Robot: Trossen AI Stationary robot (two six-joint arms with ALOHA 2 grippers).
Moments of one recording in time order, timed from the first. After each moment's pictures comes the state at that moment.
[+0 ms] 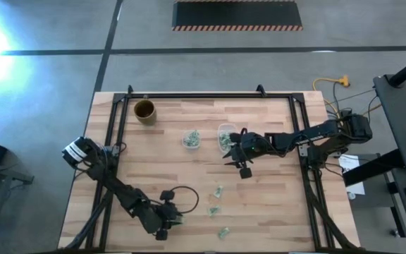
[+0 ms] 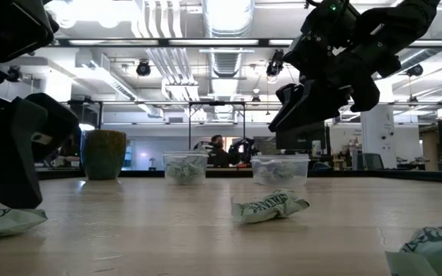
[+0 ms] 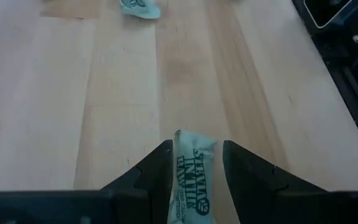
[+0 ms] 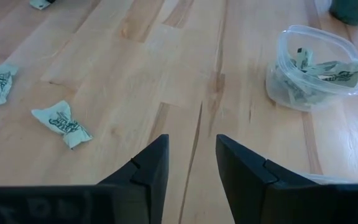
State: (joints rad) left arm -0.77 1.77 0.74 0.29 -0.39 -0.60; right arm -0.03 1.47 0.62 0.20 -0.14 -0.23
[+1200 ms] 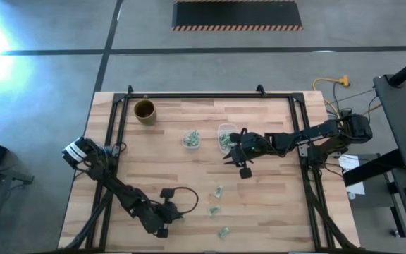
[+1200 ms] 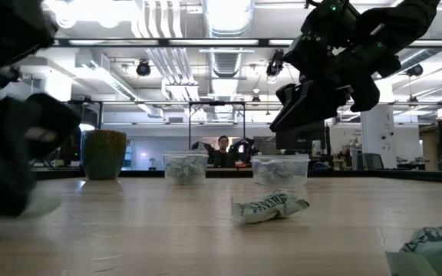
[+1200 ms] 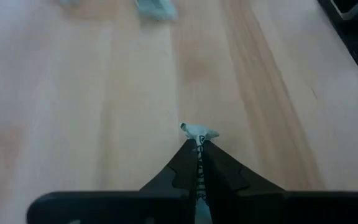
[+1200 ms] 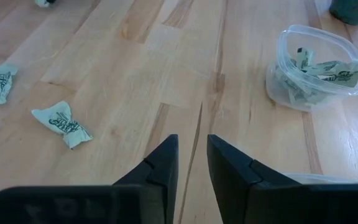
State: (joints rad) left arm -0.77 1.78 0.74 0.27 -0.45 -0.57; right arm -0.03 1.47 0.62 0.20 -0.14 -0.22
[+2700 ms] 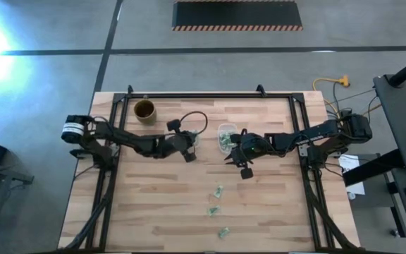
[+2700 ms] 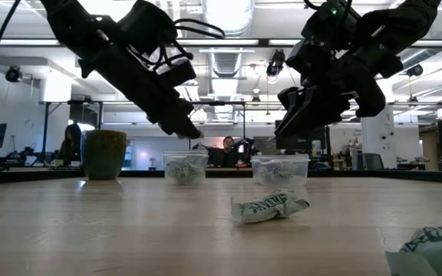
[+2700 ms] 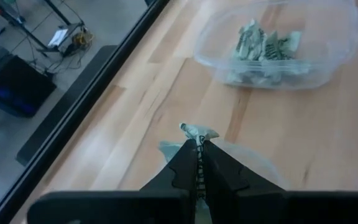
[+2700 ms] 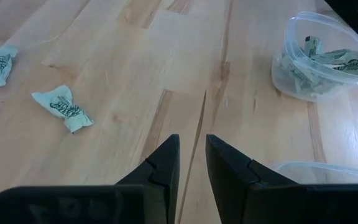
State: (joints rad) left arm 0.02 1.57 0.72 0.25 -0.60 0.03; right arm -0.03 1.47 0.62 0.17 -0.14 -0.25
